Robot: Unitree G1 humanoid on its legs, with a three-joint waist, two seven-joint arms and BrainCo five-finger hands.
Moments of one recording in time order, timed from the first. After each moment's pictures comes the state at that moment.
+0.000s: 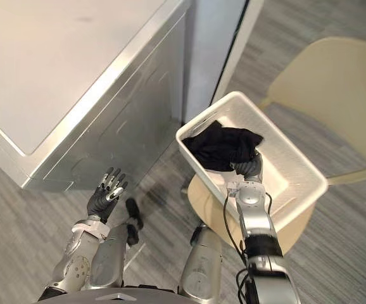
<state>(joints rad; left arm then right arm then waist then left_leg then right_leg) 0.13 0.06 -0.23 0.13 -0.76 -0.13 -0.11 -0.17 -0.34 -0.17 0.11 -0.10 0.09 -0.31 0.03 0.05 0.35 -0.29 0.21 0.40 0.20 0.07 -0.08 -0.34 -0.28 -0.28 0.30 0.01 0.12</state>
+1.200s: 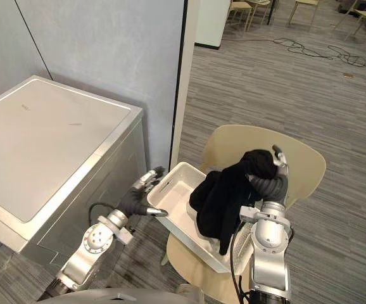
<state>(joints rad) 0.00 0.10 -0.55 0.03 0.06 -0.19 -0.10 0.13 -0.18 -0.32 -0.35 -0.19 -0.02 -0.18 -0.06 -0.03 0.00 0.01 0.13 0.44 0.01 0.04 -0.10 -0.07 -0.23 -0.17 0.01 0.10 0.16</state>
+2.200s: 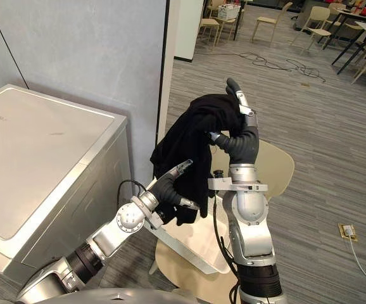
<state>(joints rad) -0.30 0.01 -0.71 0.24 -0.03 -0.18 0.02 -0.07 -0.26 0.01 -0.46 0.24 -0.17 -0.11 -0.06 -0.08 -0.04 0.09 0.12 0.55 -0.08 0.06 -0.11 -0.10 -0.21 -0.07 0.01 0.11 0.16</state>
